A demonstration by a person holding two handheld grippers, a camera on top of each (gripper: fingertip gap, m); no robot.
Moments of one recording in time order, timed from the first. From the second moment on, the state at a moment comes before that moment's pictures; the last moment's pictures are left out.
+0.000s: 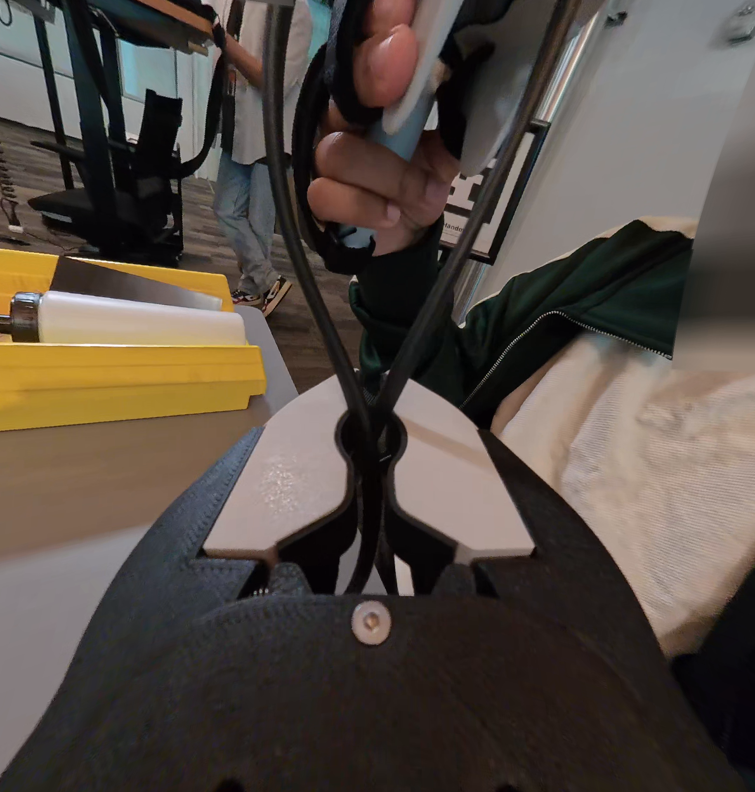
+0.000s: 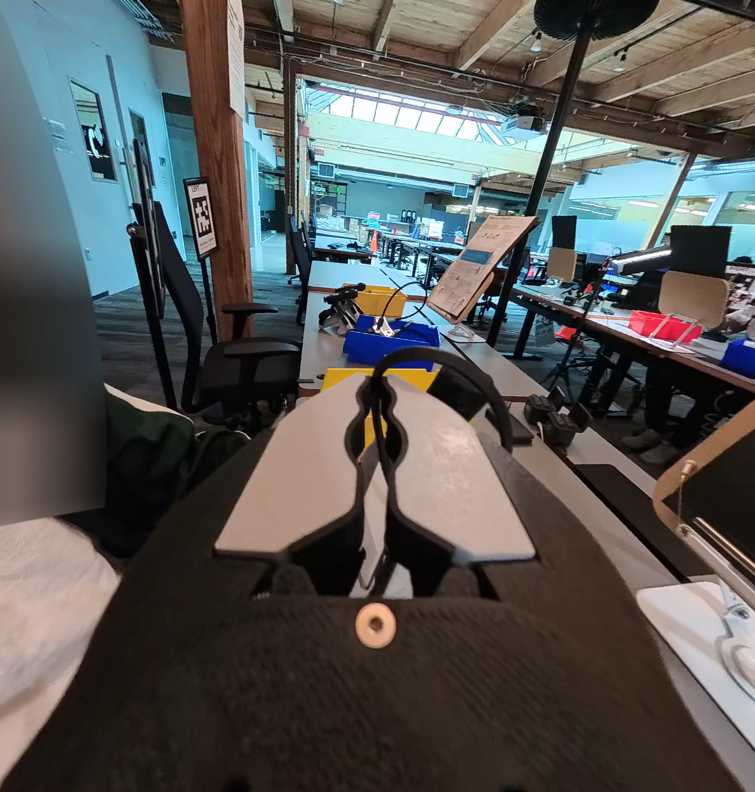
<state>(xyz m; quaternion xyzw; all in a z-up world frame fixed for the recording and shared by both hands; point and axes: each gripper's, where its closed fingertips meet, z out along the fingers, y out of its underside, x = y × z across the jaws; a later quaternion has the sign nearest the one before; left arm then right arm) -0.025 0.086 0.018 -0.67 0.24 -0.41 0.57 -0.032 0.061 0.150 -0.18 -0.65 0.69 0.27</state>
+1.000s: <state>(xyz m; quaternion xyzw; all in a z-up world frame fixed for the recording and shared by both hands) -0.032 0.099 0.013 -0.69 0.20 -0.38 0.58 -0.036 0.071 0.151 -0.19 -0.64 0.68 0.30</state>
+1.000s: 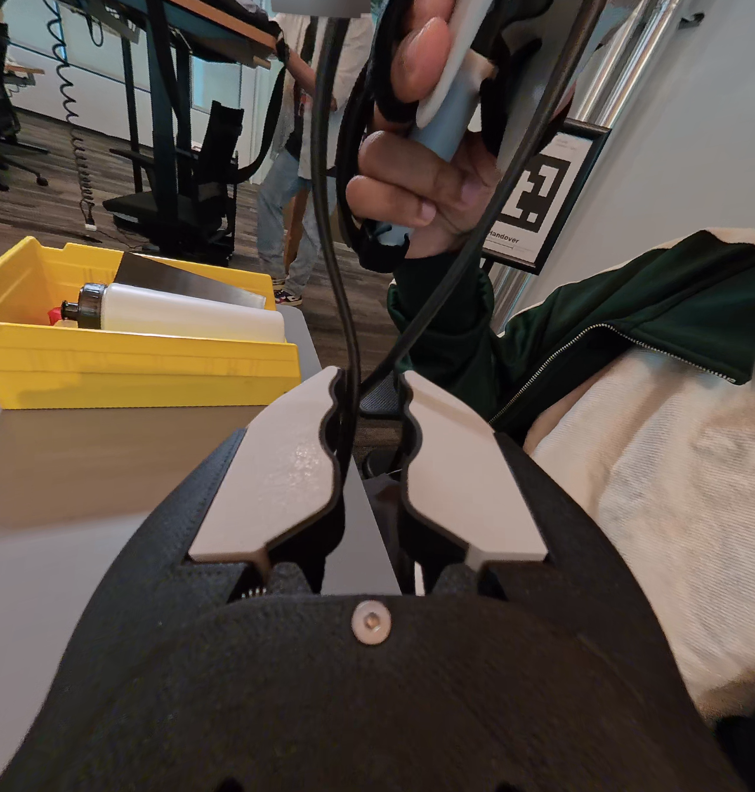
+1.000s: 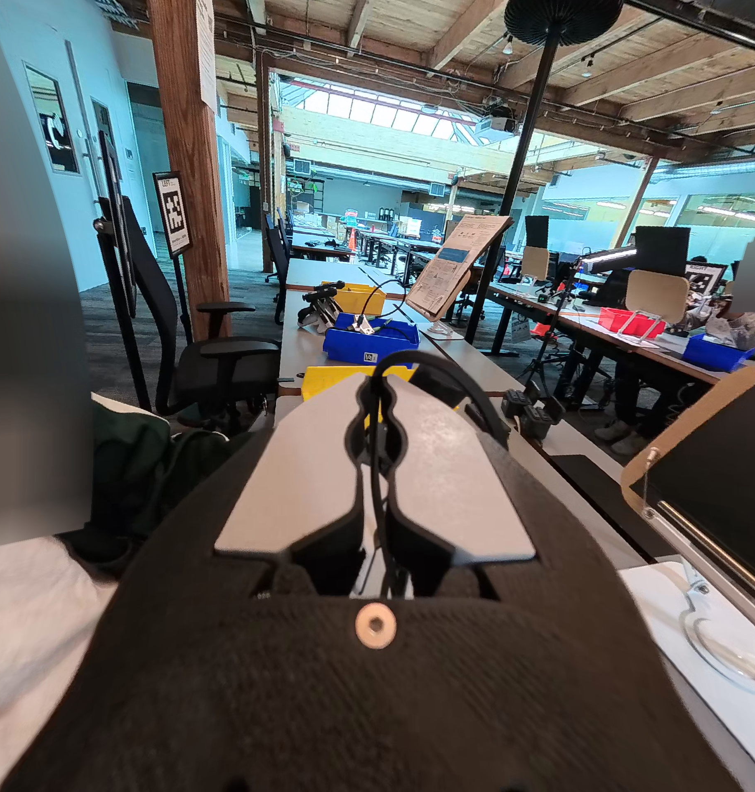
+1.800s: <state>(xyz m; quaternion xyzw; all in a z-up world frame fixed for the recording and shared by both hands) -0.048 0.104 0.032 -0.68 0.14 -0.35 0.63 -0.045 0.088 0.157 -0.23 -0.61 0.68 0.34</state>
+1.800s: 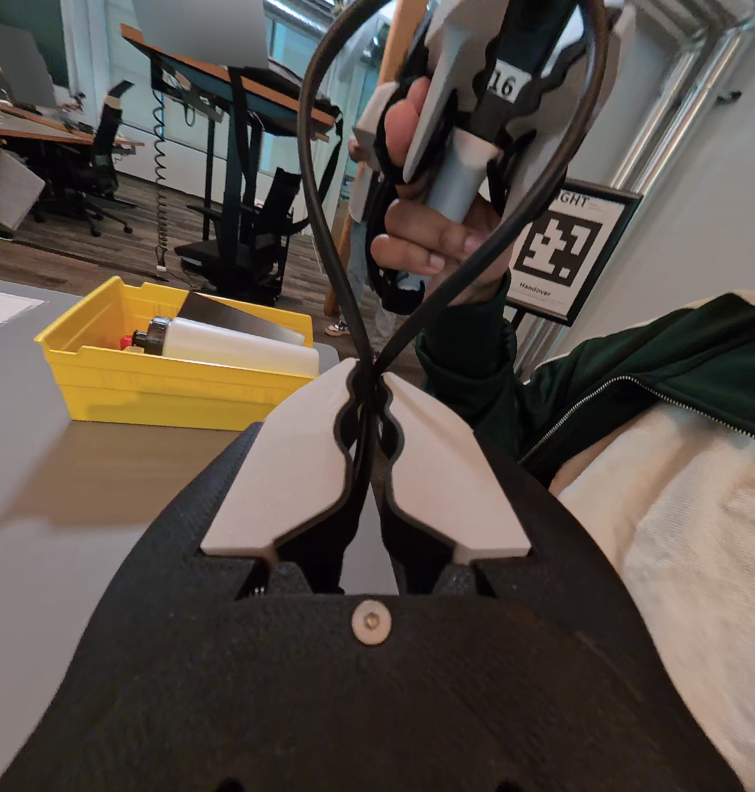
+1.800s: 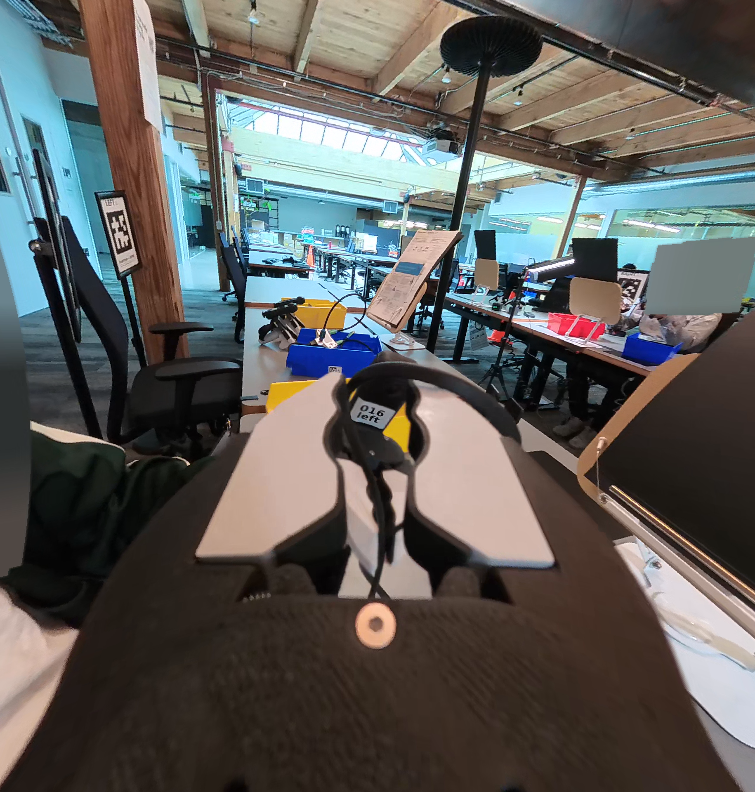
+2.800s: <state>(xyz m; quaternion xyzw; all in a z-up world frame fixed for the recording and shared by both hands) -0.164 0.007 0.128 -0.57 0.01 -0.25 0.79 -0.101 0.116 0.057 -0.35 -0.72 0.52 0.30</state>
